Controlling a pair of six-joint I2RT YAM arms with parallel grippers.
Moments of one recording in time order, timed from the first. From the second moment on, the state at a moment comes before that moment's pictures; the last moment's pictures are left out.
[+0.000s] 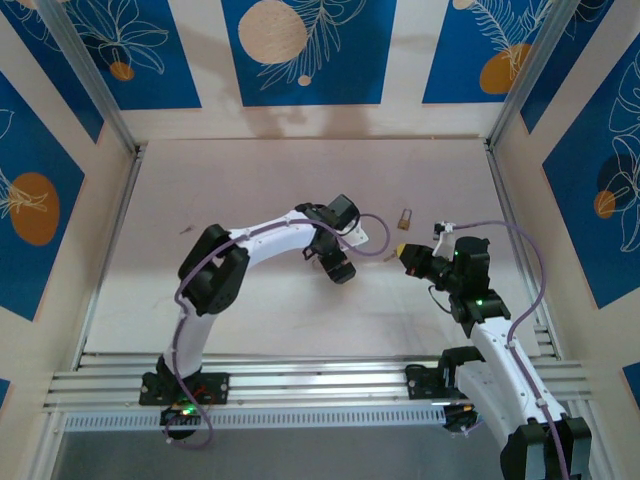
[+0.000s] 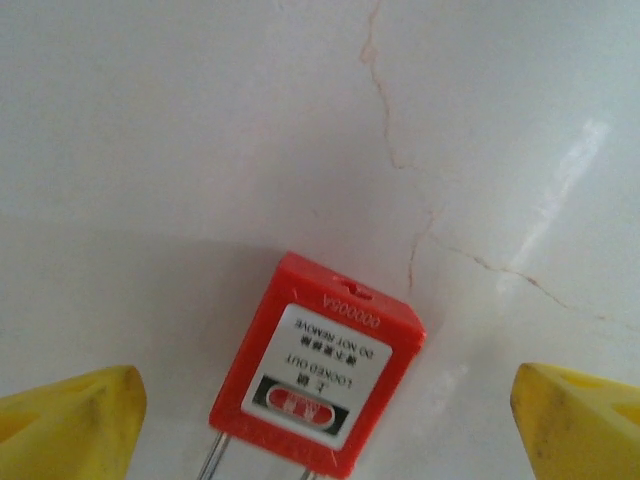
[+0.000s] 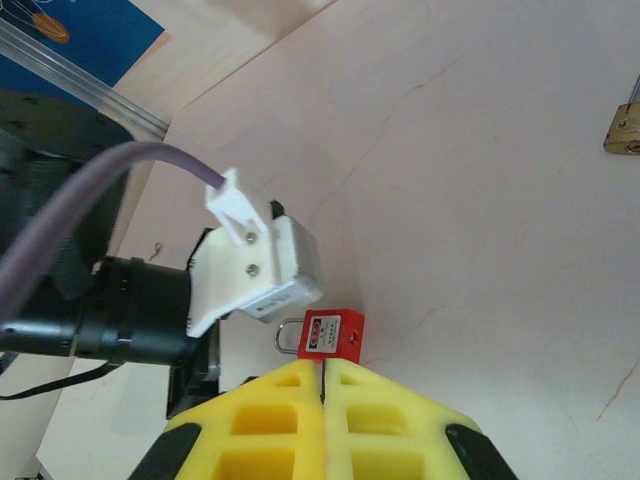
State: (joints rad) left arm -0.83 2.15 1.67 -0.80 0.08 0.27; right arm 0.10 0.72 0.42 -0.15 -0.48 0.58
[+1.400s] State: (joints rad) left arm -0.84 2.21 1.87 -1.03 0.07 0.16; right arm 0.07 0.70 0.41 -0.15 -0.50 0.58
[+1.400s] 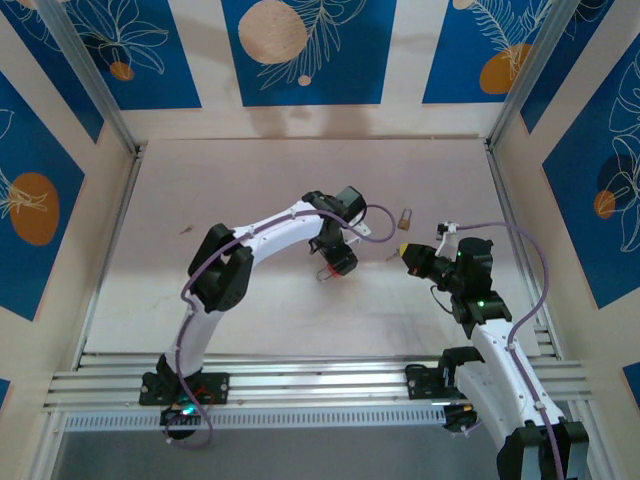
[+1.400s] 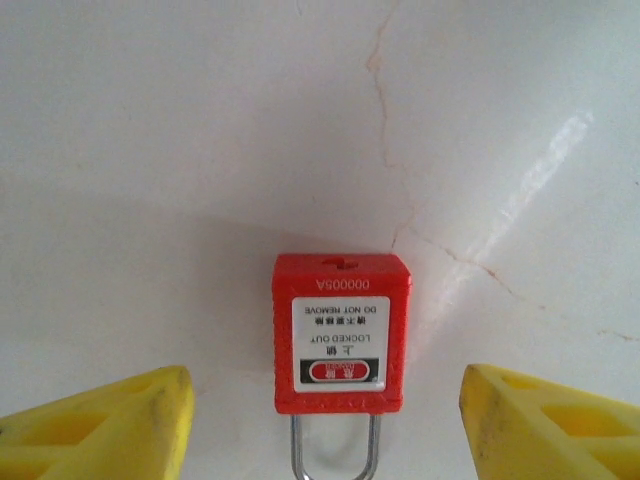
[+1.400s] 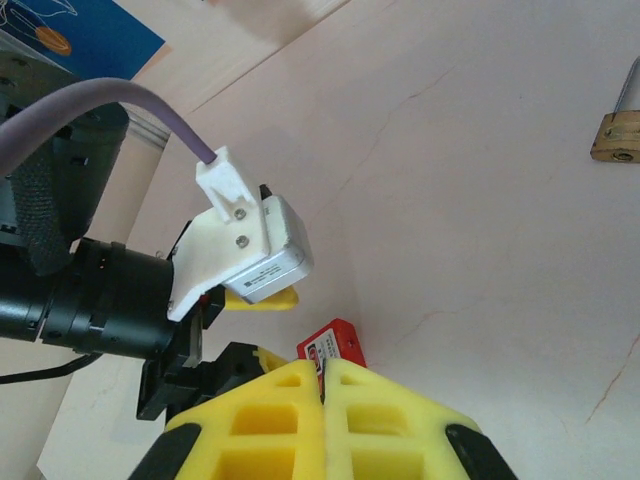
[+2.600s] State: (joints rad) left arm -0.87 2.24 1.78 -1.00 0.01 0.13; right arm 0.05 0.69 0.40 -0.16 -0.51 0.59
